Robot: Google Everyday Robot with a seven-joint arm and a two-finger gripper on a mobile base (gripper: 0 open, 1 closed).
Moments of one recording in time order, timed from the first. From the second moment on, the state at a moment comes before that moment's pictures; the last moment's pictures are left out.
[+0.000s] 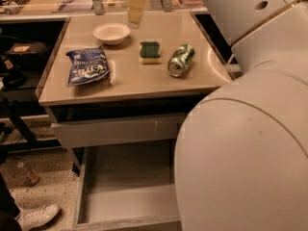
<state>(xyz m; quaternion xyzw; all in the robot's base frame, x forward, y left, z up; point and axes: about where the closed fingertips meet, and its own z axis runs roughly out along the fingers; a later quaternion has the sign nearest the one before) 0.703 0.012 1.040 -0.60 0.75 -0.12 0.24</state>
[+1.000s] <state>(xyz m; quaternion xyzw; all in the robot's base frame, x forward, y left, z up) 0.760 0.037 0.988 -0.63 0.74 -0.12 0.21</state>
